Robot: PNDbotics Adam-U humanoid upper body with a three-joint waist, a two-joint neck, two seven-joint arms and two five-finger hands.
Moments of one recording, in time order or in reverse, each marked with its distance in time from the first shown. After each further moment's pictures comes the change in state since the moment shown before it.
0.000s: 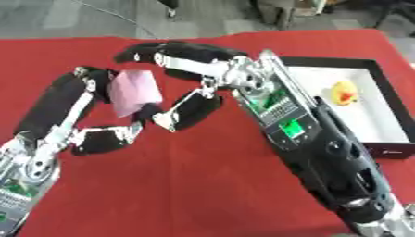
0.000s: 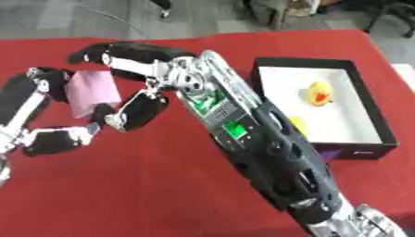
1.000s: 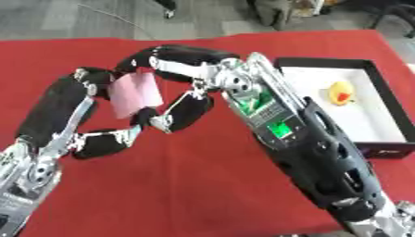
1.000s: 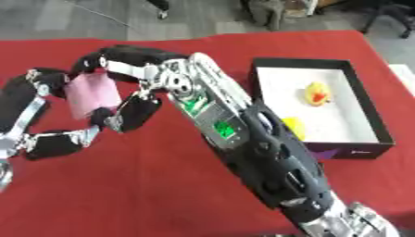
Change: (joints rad) left arm 0.004 0.001 -0.006 0.025 -0.032 -0.087 0.121; right arm -0.002 0.012 0.006 0.016 0.048 0.078 -0.051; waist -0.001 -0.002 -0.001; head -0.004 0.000
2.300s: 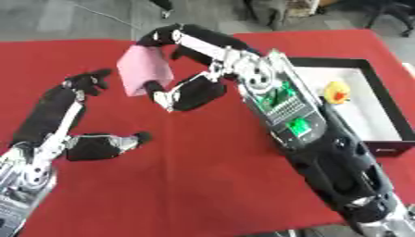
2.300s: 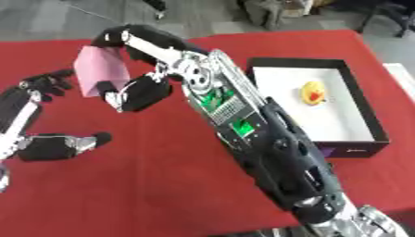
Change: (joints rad) left arm 0.040 0.012 0.040 0.036 0.058 0.225 -0.059; right arm 0.057 -0.064 -0.080 -0.092 -0.165 0.137 -0.167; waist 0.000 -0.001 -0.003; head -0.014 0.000
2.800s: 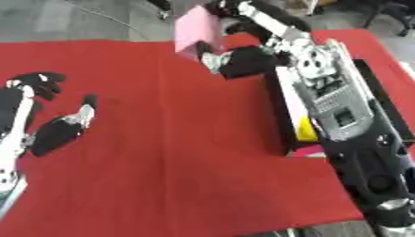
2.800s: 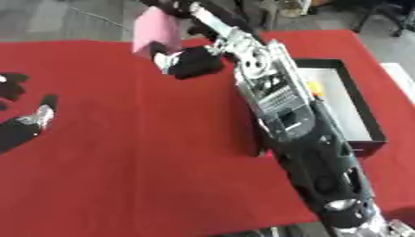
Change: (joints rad) left arm 0.124 0.023 0.183 -0.036 0.181 0.024 0.271; right arm 0.170 -0.138 -0.265 -0.011 -0.035 0.116 -0.247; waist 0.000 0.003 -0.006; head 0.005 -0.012
